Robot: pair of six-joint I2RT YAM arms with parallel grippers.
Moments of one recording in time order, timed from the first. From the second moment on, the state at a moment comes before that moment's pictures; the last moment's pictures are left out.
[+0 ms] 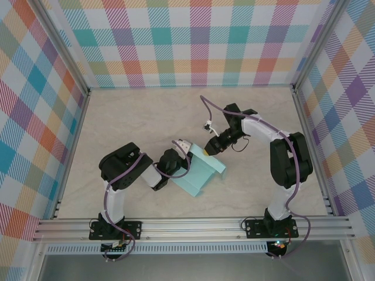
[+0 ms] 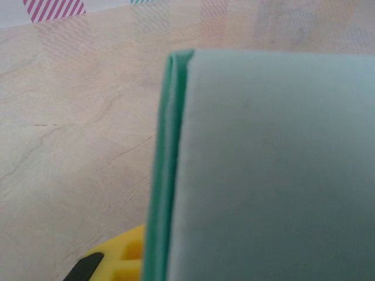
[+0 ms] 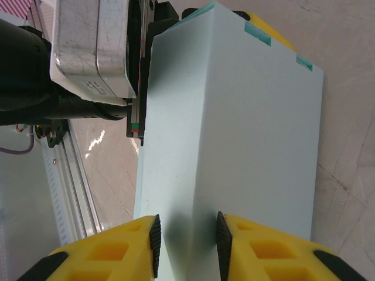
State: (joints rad) left arm -0.74 2.00 0.59 1.11 -0.14 -0.05; right arm 0.39 1.84 1.34 -0.94 -0.82 -0.42
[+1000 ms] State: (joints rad) left arm -0.69 1.97 0.61 0.98 -0.04 -0.09; right arm 0.37 1.64 1.18 -0.79 -0.77 -0.29
